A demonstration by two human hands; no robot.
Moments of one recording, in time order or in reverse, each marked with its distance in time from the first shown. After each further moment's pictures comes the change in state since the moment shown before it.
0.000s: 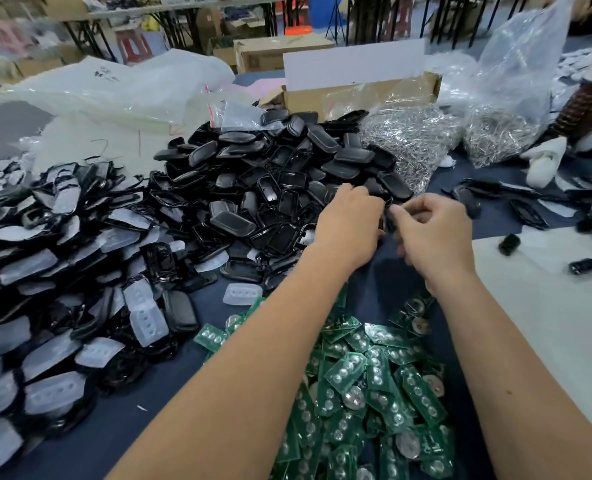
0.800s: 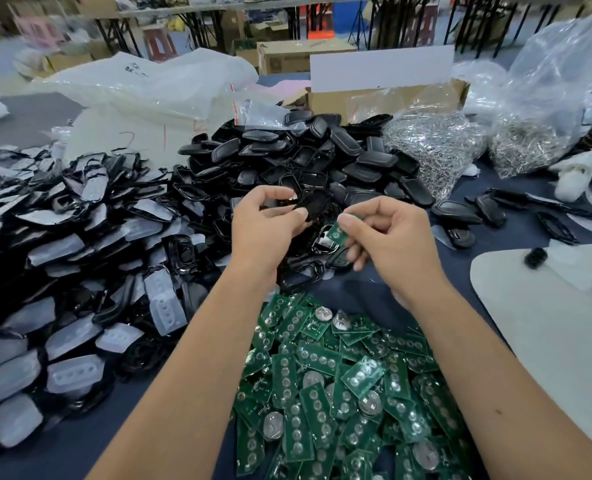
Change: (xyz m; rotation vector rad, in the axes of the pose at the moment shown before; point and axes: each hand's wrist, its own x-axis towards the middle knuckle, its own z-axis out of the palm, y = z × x) left_hand -0.078 -0.072 -0.035 -1.311 0.471 -0.767; right_hand -0.034 -0.027 0.044 0.518 -0.396 -0.133
